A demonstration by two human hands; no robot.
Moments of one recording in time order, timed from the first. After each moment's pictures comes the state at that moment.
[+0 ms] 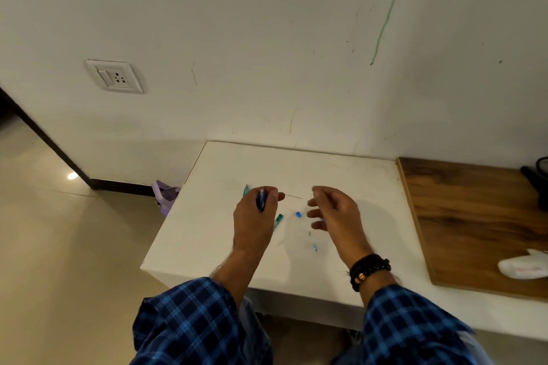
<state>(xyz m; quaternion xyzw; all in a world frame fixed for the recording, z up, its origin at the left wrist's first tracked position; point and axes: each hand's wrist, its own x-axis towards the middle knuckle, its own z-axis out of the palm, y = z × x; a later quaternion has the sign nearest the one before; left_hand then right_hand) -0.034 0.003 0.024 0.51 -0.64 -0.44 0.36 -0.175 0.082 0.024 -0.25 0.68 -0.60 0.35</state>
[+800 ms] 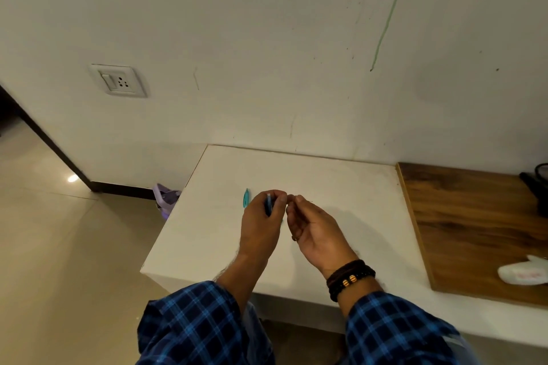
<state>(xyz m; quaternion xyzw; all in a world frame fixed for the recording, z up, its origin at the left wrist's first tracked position) -0.040 0.012 0.030 0.46 -0.62 -0.51 0.38 -0.139 0.070 0.039 -0.01 0.40 -0.70 0.59</state>
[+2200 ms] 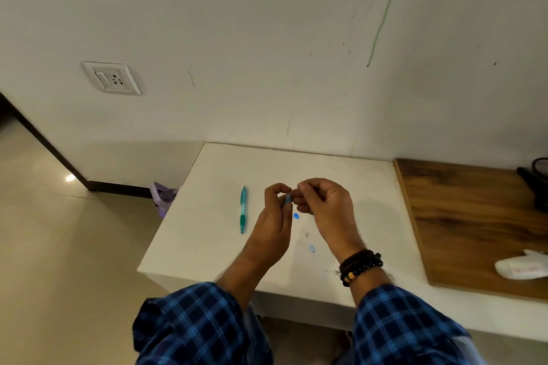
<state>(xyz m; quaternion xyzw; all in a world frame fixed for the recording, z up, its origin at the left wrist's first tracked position) -0.045 0.026 0.031 0.39 -0.78 -0.40 0.28 -0.164 0.070 0.048 -0.34 0.67 -0.59 0.30</state>
